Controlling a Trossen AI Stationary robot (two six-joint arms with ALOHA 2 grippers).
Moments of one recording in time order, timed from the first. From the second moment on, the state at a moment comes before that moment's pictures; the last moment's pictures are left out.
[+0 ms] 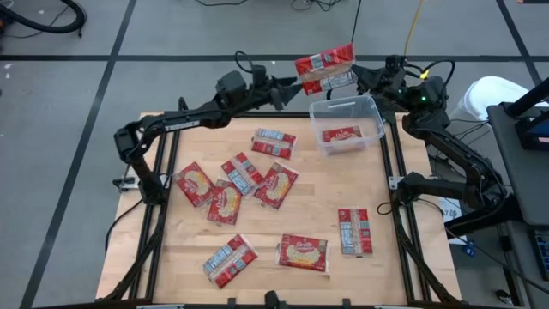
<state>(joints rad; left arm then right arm) 0.49 1.74 1.41 0.55 0.19 -0.59 -0.95 1.03 0.88 0.71 -0.63 1.38</state>
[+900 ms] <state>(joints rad) 0.58 1.79 1.47 0.68 0.41 -0.25 -0.99 1.07 0.88 0.50 -0.63 1.38</state>
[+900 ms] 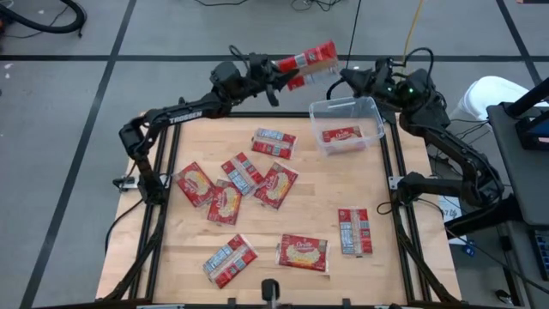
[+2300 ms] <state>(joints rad) 0.16 1.58 1.47 0.01 -0.54 1.14 -0.86 1.02 0.88 0.25 -0.69 1.82</state>
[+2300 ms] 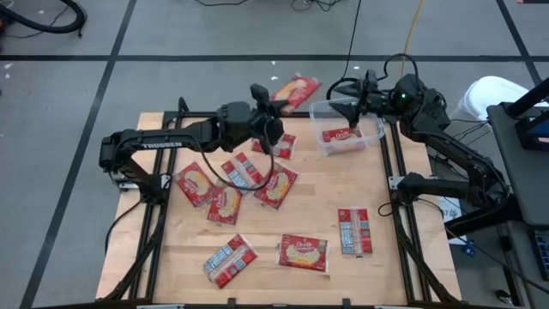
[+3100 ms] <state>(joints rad) 0.13 1.72 1.47 0.00 -0.73 1.20 -0.65 1.22 0.88 0.21 -0.29 1.56</state>
